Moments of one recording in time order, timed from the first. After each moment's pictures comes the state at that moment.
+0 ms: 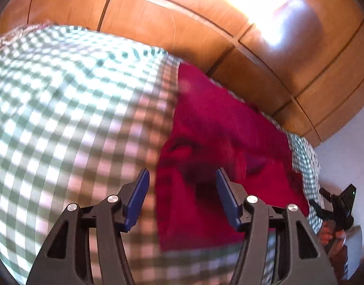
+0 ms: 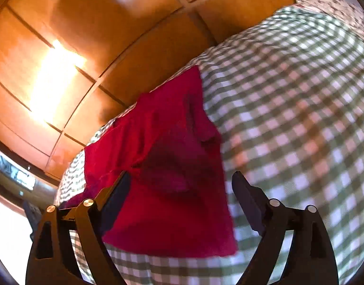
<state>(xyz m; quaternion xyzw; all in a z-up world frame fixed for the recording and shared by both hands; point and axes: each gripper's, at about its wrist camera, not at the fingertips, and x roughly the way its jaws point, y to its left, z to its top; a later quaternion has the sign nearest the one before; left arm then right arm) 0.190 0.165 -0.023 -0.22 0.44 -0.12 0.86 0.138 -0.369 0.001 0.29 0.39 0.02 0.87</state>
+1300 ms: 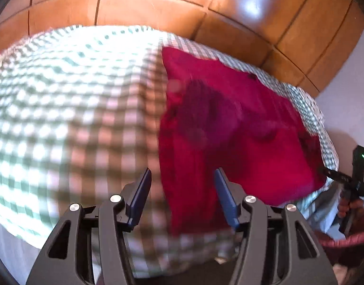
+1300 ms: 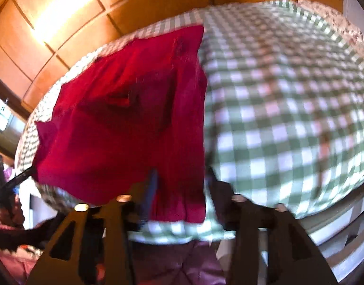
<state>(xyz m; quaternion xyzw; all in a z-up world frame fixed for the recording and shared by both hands) 0.073 0.143 -0.029 -0.12 0.46 -0.13 0.87 -0.006 -0.329 -0.036 0.13 0.48 0.02 0.87</state>
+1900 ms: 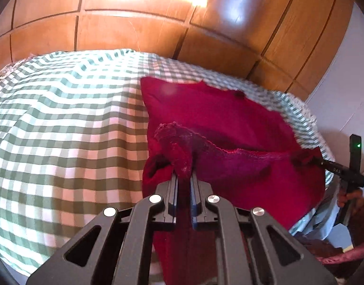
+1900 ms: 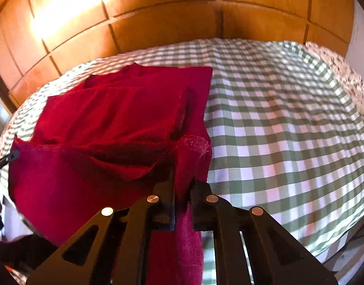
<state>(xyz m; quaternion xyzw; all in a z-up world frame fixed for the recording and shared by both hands) 0.102 0.132 -0.003 -0.11 0.41 -0.18 0.89 0.051 -0.314 -0.008 0.04 0.44 0.00 0.90</state>
